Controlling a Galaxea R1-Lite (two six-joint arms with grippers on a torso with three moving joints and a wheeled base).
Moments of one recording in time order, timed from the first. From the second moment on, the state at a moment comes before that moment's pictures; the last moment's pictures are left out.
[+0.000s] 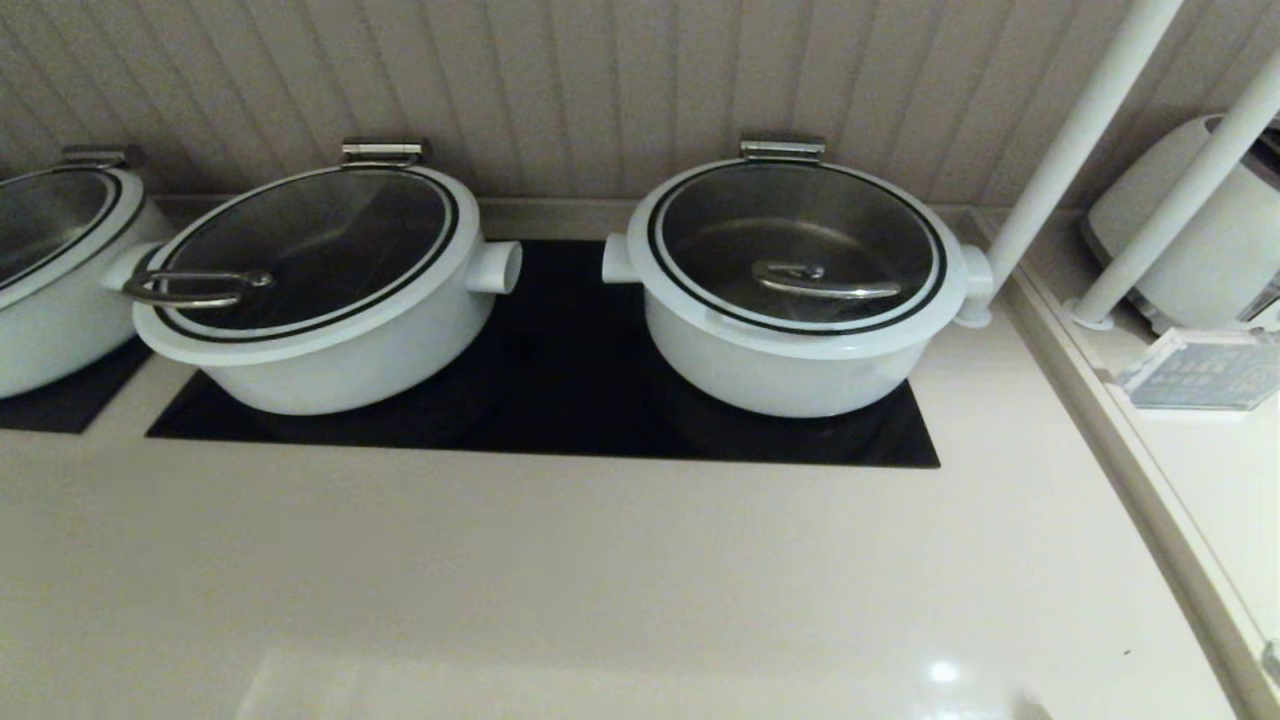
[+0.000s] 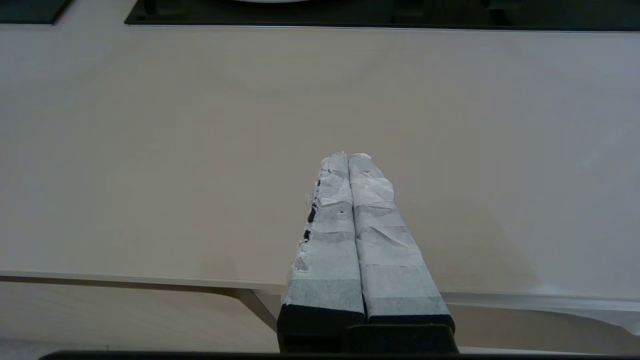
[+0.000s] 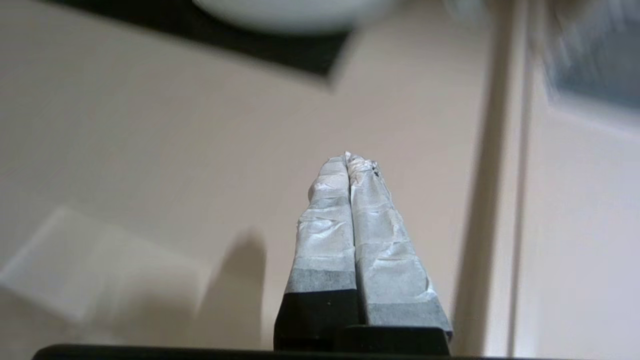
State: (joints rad) left arm -0.01 0.00 0.00 -0.01 0.00 0.00; right arm 0.01 0.43 0.00 -0.41 0.24 -0.13
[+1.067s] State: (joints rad) left arm -0.01 0.00 0.00 -0.01 0.00 0.00; right arm 0.01 0.00 -0.03 0.07 0.02 -0.05
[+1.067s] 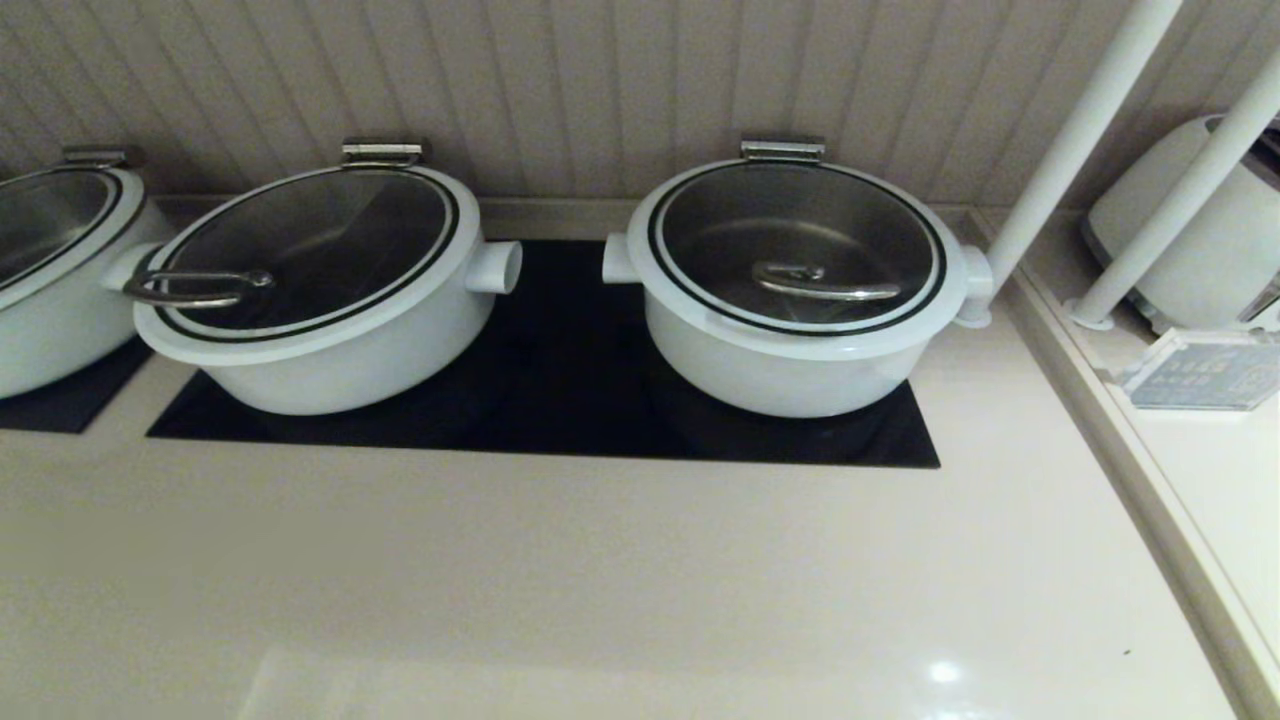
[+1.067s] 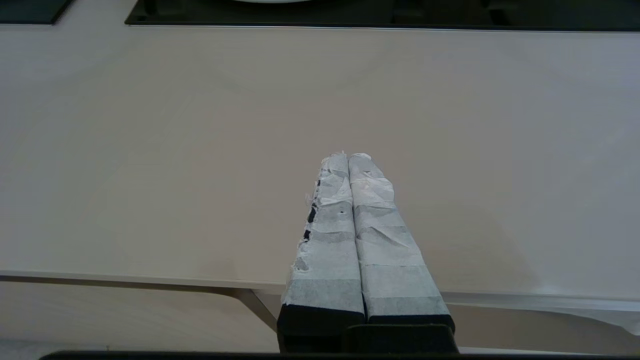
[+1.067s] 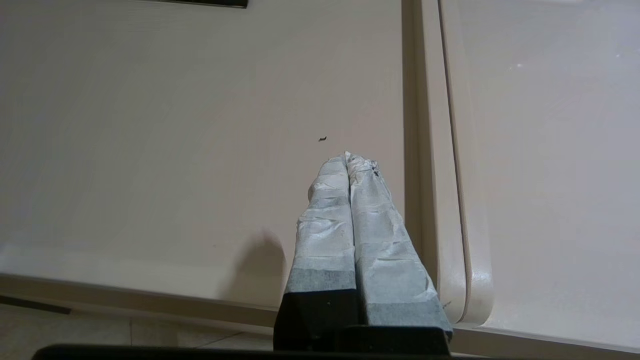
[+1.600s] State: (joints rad) left arm -0.01 0.00 0.00 -0.01 0.00 0.00; right arm 0.01 0.00 -0.02 0.06 0.01 -0.04
